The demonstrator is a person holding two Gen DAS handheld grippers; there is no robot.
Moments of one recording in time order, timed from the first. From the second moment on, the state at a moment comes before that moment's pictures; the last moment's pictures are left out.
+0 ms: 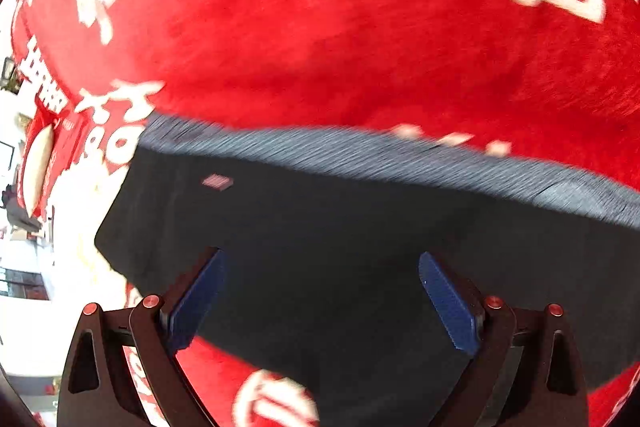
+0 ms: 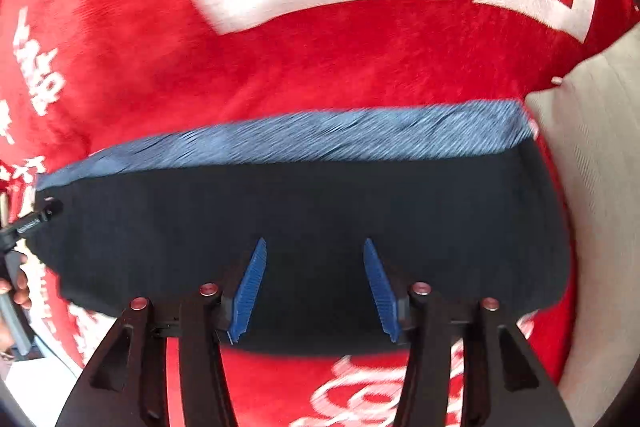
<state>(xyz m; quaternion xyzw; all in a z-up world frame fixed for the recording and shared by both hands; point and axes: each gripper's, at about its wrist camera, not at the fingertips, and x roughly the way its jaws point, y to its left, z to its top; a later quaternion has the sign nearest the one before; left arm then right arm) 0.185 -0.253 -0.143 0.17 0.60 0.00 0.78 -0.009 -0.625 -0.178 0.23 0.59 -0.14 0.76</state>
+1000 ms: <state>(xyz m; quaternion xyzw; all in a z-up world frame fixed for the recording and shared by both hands) 0.256 -0.067 -0.189 0.15 0.58 -0.07 0.80 0.041 -0.330 -0.221 0.46 0.53 -0.02 0.71</state>
